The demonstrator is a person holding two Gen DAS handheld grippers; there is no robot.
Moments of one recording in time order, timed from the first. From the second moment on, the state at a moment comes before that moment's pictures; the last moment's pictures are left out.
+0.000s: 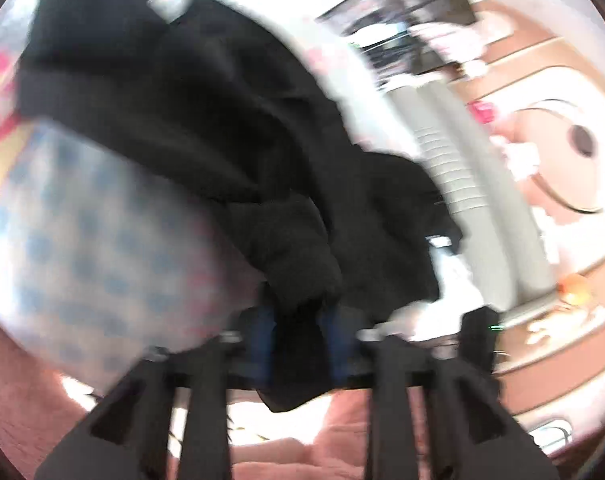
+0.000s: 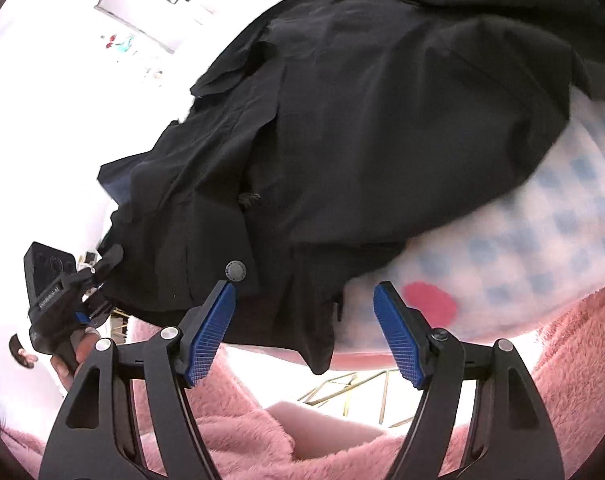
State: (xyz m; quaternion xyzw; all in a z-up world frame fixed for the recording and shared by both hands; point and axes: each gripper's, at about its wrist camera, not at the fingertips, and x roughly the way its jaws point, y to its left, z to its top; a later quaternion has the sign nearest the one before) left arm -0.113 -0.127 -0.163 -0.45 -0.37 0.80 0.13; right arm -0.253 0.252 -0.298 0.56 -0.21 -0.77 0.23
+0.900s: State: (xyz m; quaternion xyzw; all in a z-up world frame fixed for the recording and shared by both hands) left arm -0.072 -0.101 -0.189 -0.52 -0.36 0.76 0.16; right arm -0.220 0.236 -0.301 0.58 -0.15 -0.77 0.23
